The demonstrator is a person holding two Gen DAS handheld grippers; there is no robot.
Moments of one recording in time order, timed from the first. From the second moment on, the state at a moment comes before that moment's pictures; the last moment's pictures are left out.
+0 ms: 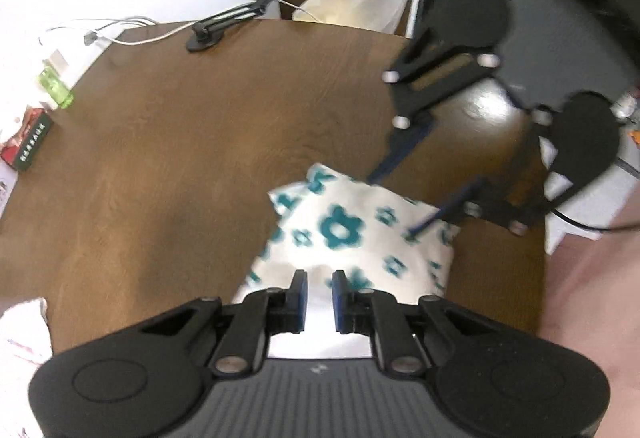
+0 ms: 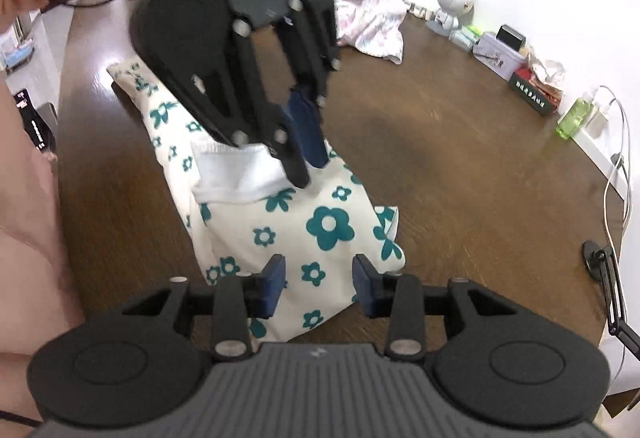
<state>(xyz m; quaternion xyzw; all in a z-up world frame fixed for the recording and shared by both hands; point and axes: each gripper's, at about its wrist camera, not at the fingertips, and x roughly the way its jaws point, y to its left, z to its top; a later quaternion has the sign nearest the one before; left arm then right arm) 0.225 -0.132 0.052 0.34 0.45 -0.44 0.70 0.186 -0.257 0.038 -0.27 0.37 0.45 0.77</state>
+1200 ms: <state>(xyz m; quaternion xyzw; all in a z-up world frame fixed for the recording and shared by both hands) 0.186 -0.111 0.043 0.36 0.46 -0.41 0.70 0.247 -0.319 -0.019 0.17 0.54 0.37 0.74</state>
